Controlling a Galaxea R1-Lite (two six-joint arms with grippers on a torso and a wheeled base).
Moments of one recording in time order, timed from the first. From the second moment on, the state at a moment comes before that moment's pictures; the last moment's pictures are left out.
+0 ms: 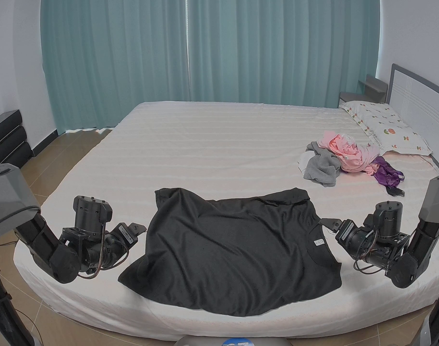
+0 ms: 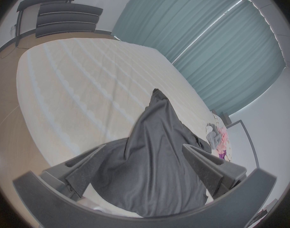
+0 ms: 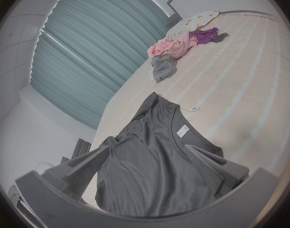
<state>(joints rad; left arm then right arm) -0.25 1.97 -0.53 -0.75 0.08 -0.91 0.24 2.07 -0.34 -1.25 0.04 0.86</state>
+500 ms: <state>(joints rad) -0.28 1.96 -0.46 -0.76 0.07 -0.99 0.26 2.07 -0.24 -1.38 0.03 0.86</state>
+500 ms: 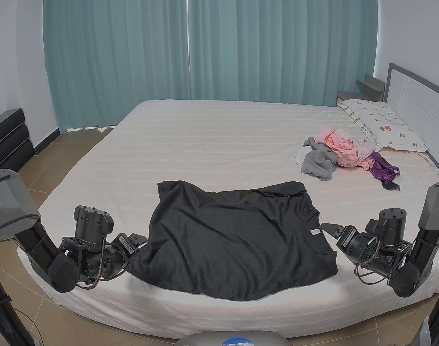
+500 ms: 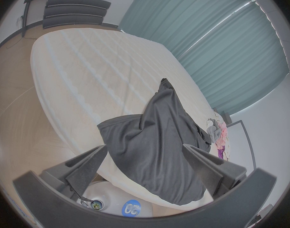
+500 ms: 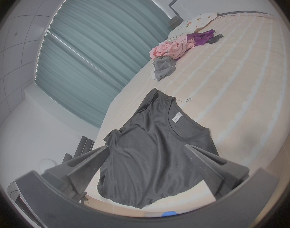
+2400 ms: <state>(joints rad) -0.12 2.29 -0.48 -0.95 0.17 -0.87 0.28 2.11 -0.22 -1.38 0.04 0.87</state>
